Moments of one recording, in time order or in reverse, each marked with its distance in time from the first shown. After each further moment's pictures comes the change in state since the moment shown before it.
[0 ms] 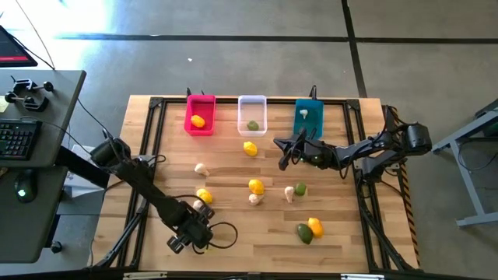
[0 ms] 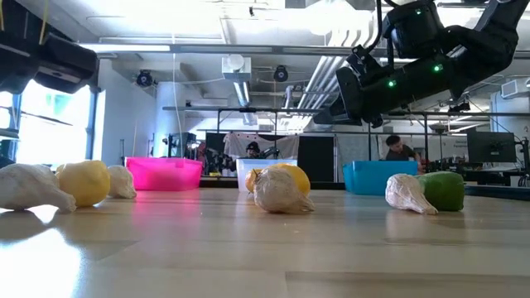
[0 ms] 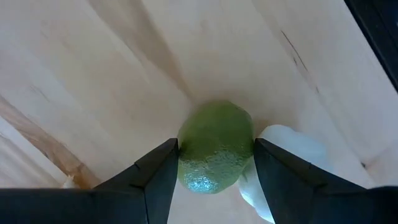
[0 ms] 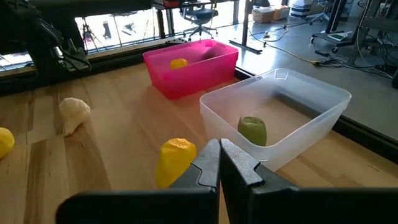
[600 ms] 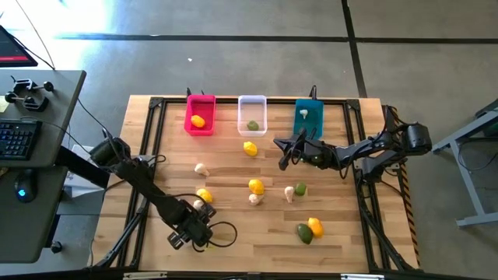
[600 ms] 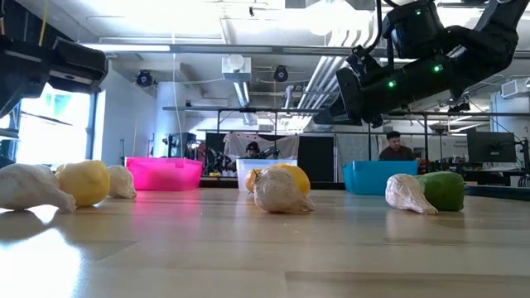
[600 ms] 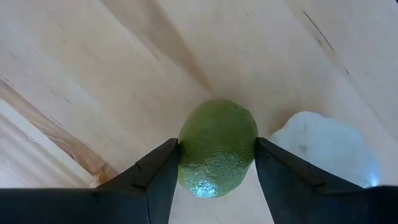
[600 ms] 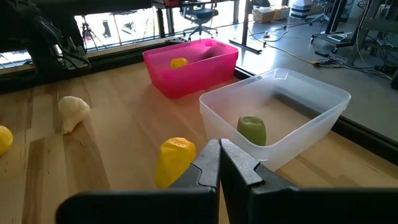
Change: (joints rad) left arm 0.013 -0.002 -0.034 0.008 -0.061 0.091; right arm 0.000 0.000 0.000 -0.002 0.000 -0.007
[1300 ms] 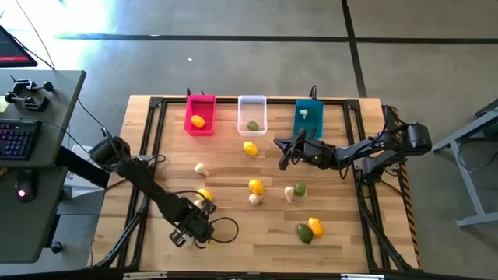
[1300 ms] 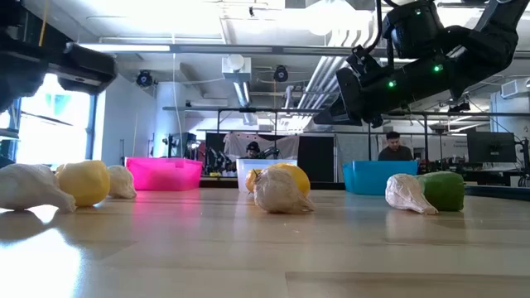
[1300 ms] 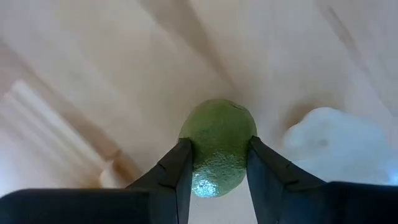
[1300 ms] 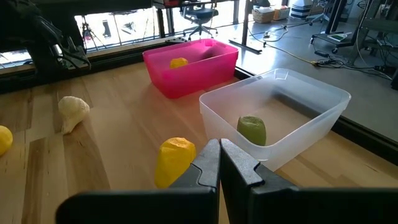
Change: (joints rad) left arm 0.023 -0.023 -0.002 -0.010 -0.018 -0.035; right arm 0.000 0.000 0.000 0.000 0.000 -0.001
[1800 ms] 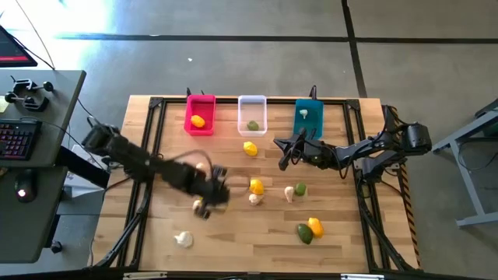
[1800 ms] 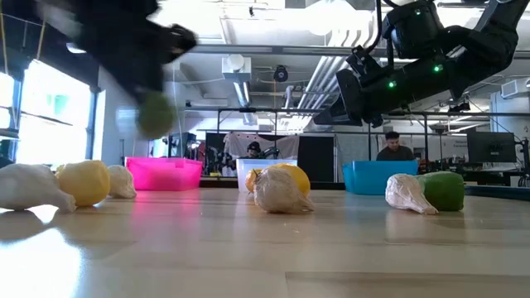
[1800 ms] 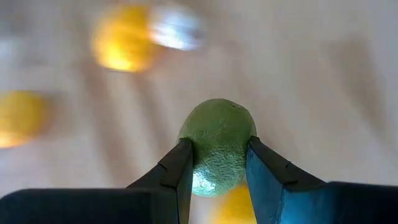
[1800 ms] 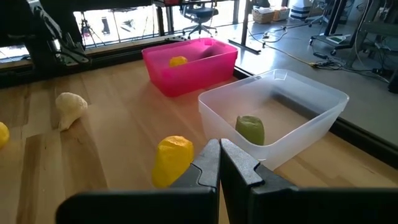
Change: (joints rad) left arm 0.317 -0.163 0.036 0.058 -0.212 0.011; right arm -0.001 0.000 0.000 -0.004 0.004 -0.023
